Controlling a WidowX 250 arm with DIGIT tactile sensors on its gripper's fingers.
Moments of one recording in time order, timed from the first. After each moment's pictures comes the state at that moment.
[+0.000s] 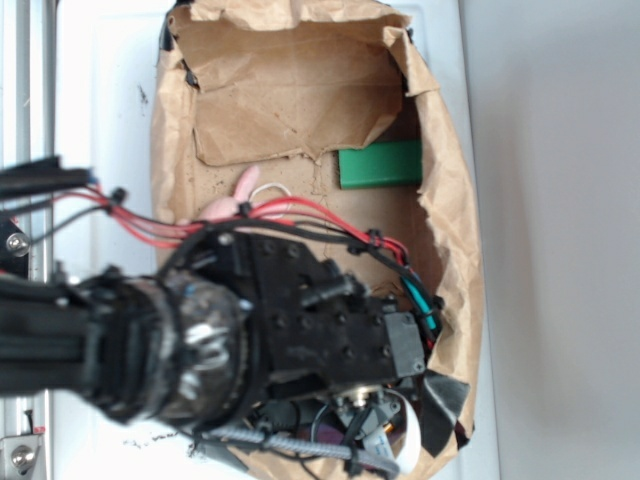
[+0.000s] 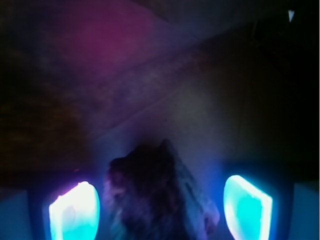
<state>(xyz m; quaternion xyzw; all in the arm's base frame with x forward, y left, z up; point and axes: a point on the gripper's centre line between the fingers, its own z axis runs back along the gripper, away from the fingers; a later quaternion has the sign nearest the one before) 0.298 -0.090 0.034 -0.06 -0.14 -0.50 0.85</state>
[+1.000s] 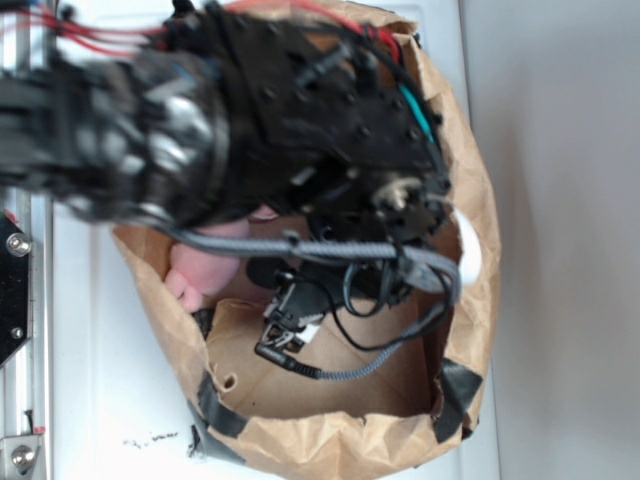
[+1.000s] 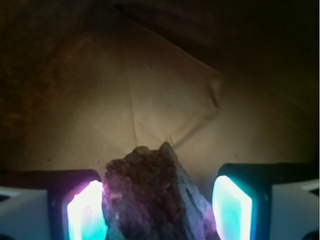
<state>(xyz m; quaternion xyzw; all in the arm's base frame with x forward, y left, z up) 0.295 0.007 0.086 -0.08 -0.10 -0.28 0.95</state>
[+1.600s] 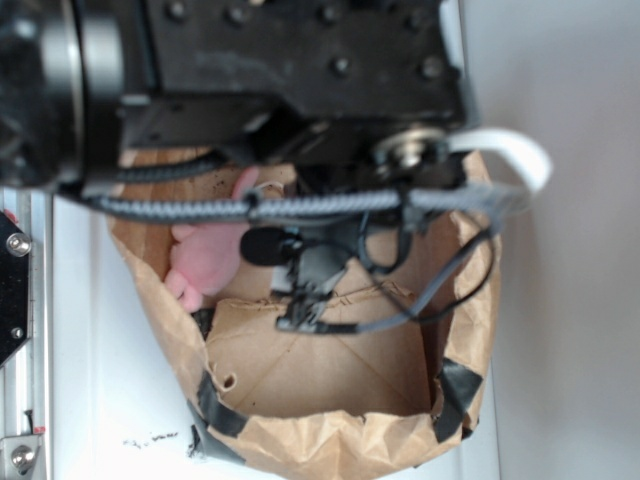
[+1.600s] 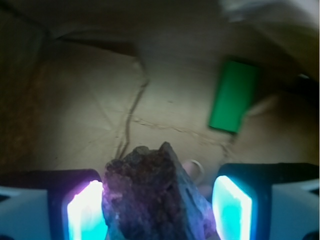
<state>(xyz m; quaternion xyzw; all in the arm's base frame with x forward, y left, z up) 0.286 0.038 0.142 0.01 -0.05 -0.08 0.99</state>
